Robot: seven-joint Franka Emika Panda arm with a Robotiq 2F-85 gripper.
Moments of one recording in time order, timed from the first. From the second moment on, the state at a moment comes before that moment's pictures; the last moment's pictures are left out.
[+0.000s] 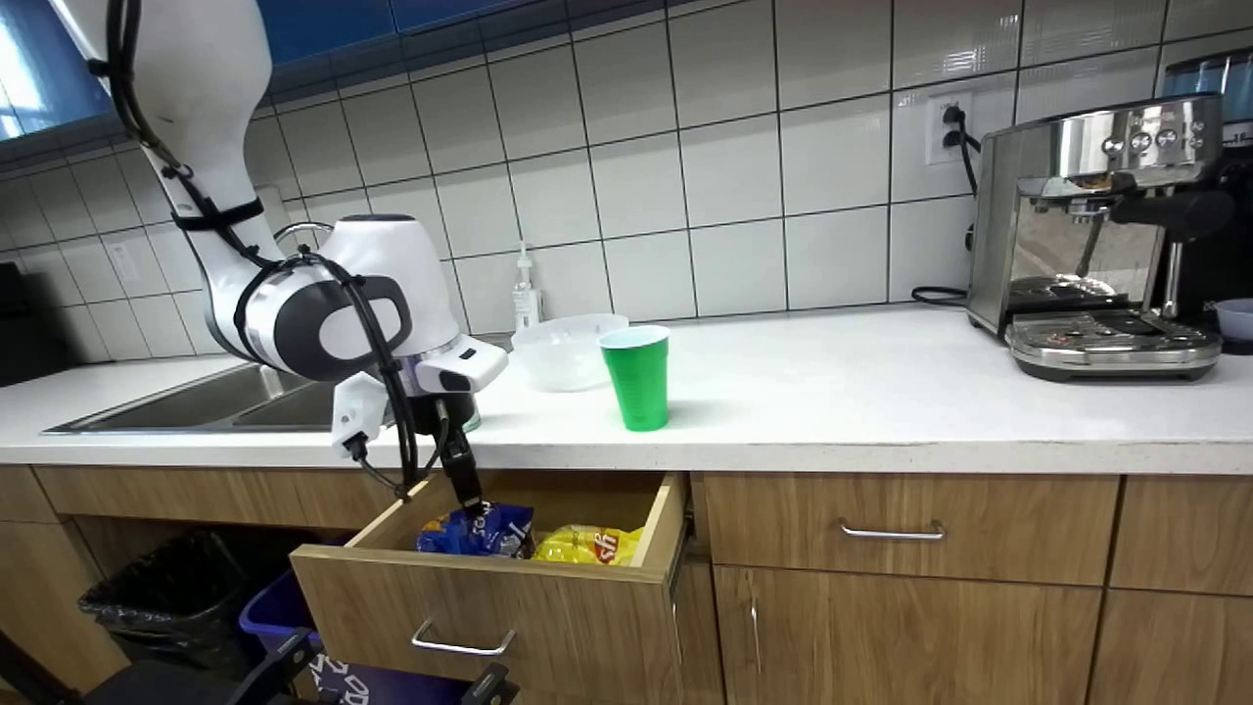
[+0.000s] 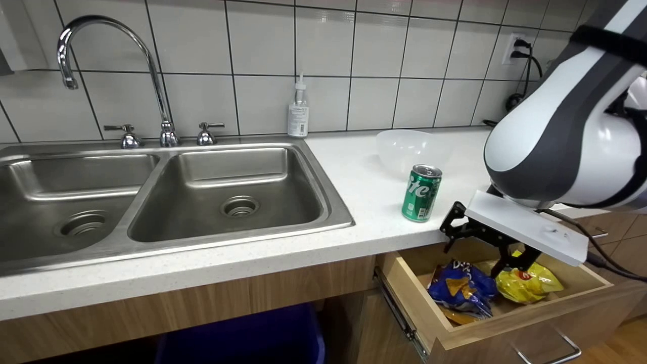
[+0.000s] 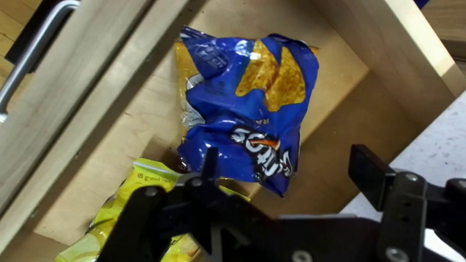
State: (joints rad) arm 0.18 0.32 0.05 -2.62 0.51 3.10 0.44
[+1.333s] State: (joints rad) arm 0.08 0.07 -0.01 -2.70 0.28 2.78 0.36
